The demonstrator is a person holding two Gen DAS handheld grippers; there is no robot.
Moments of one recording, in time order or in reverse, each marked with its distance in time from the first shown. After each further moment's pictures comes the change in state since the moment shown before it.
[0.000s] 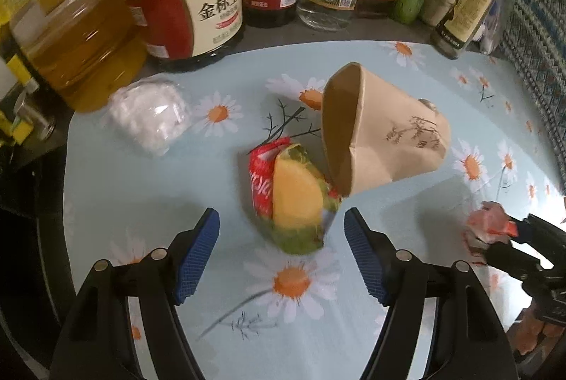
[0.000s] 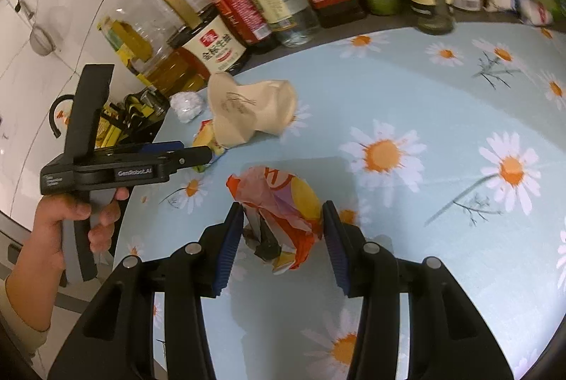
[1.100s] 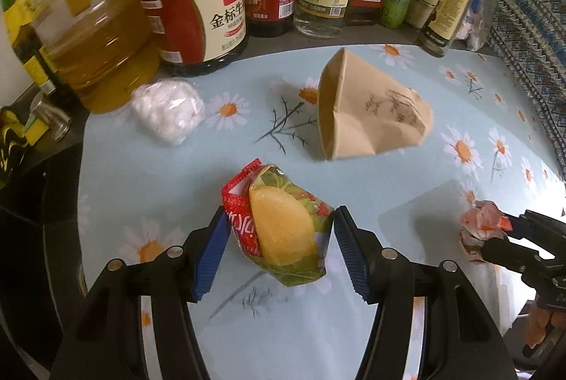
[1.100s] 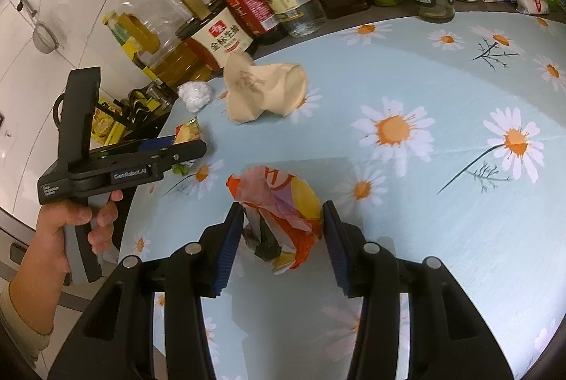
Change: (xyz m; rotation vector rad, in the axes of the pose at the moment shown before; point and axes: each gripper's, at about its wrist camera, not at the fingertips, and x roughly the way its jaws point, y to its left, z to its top) left arm -0.026 0.002 -0.032 0.032 -0.076 0.007; right arm -0.002 0.019 -0.019 0.004 0.004 0.006
